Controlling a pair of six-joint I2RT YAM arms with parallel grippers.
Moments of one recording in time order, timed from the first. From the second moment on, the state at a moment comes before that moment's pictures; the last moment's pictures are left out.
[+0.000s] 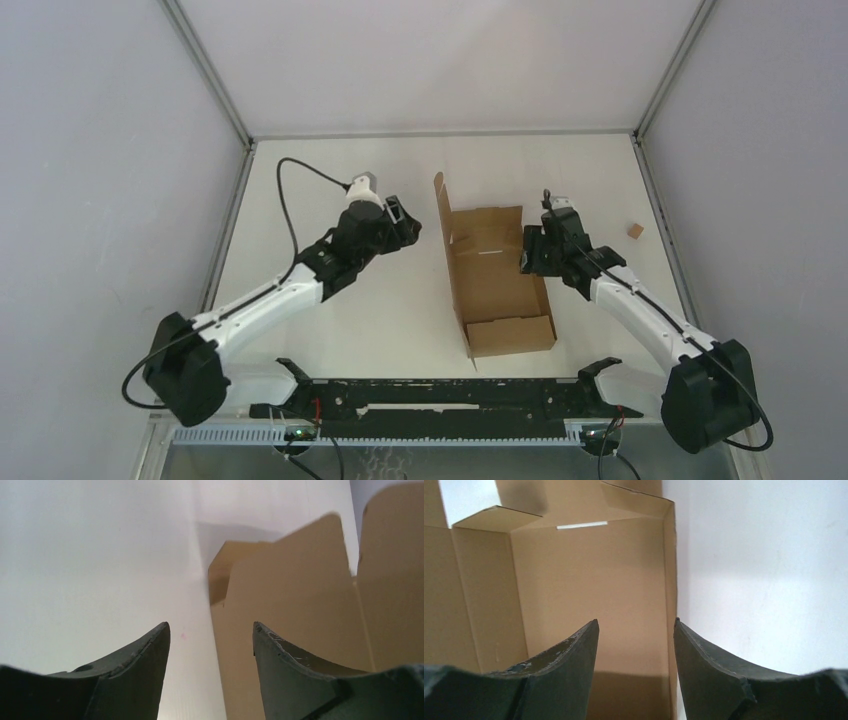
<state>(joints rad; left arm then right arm) -0.68 1.31 0.92 -0.09 -0.26 -0.74 0.37 1.15 0.76 -0.48 0.10 0.36</state>
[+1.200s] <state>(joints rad) -0.78 1.13 0.67 -0.13 -0.27 -0.81 0.56 1.38 0.71 -0.48 0.18 0.81</state>
